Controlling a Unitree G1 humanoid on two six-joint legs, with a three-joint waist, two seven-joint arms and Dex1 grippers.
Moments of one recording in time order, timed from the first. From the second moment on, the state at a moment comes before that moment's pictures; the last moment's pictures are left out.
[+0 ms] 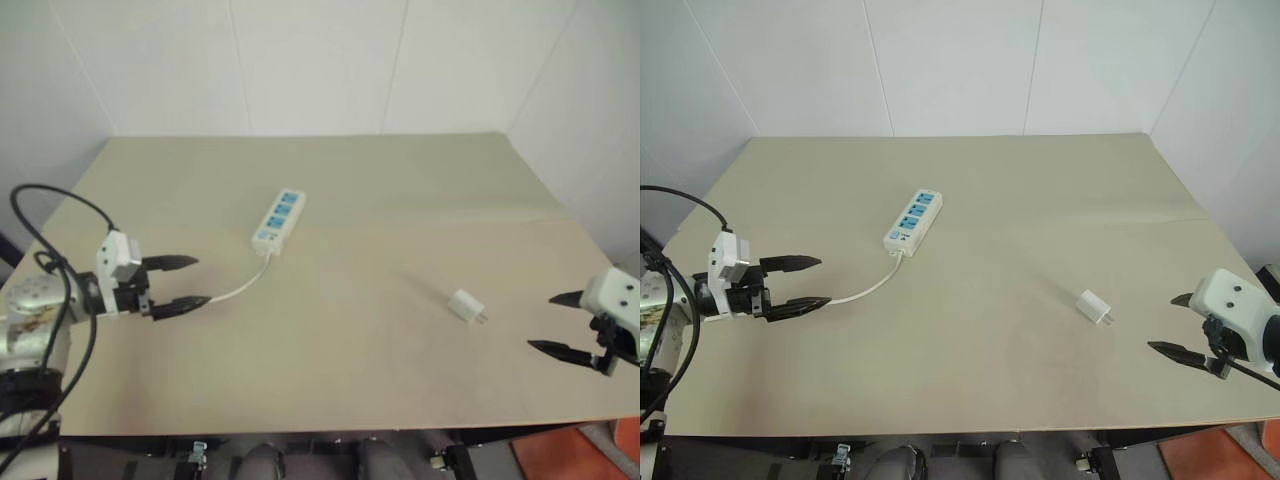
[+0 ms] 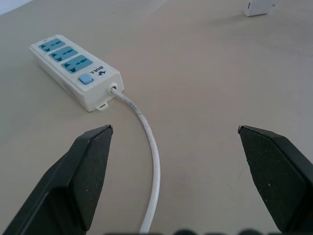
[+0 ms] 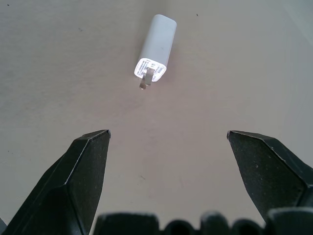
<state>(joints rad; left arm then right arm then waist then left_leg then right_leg) -0.39 0.86 0.20 0.36 -0.42 0.08 -1.39 0.18 -1.13 -0.51 -0.16 0.25 0.29 1.15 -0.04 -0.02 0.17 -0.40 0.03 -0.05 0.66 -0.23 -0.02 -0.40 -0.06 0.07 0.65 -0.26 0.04</state>
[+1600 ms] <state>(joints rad) -0.85 0.17 0.13 1.11 -0.09 -0.33 -0.38 -0.13 -1.04 -0.28 -0.65 0.30 0.65 0.82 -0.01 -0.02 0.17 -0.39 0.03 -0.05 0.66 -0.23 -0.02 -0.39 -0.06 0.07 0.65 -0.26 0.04</state>
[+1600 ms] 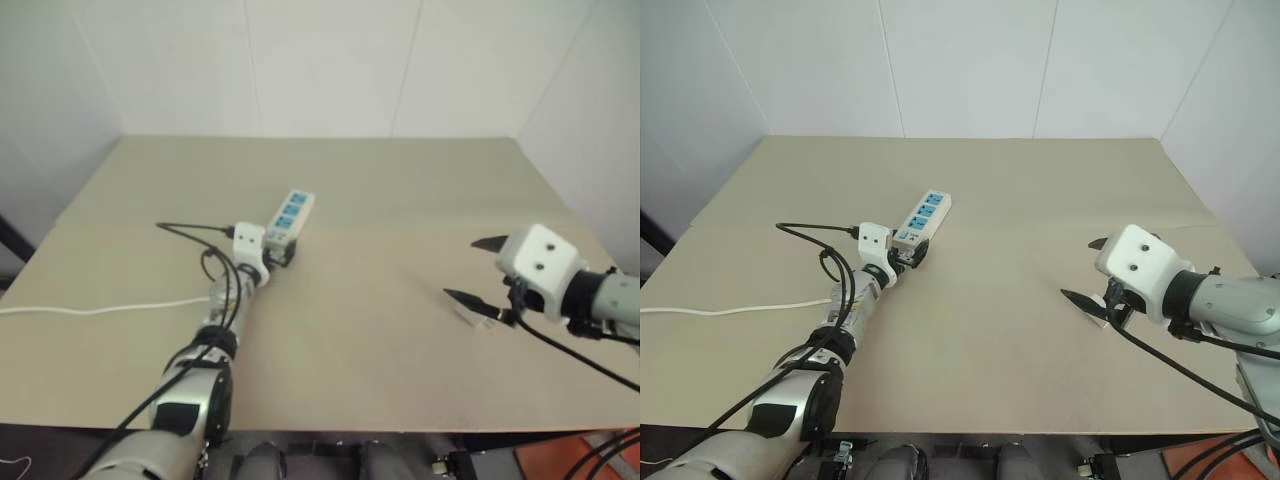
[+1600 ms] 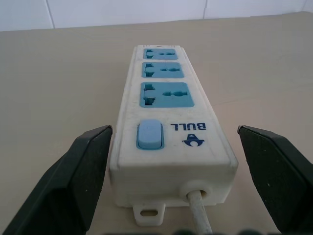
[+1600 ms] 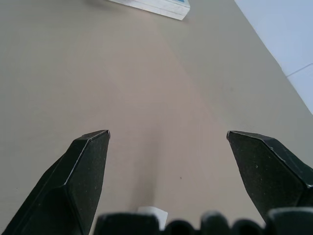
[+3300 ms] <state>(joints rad) -0.64 0.35 -0.07 0.75 -0.16 -0.29 -1.28 -0.31 -1.20 -0.14 -0.57 0.39 1.02 0.85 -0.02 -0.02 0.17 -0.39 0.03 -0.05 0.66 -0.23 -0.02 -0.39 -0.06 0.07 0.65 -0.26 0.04</state>
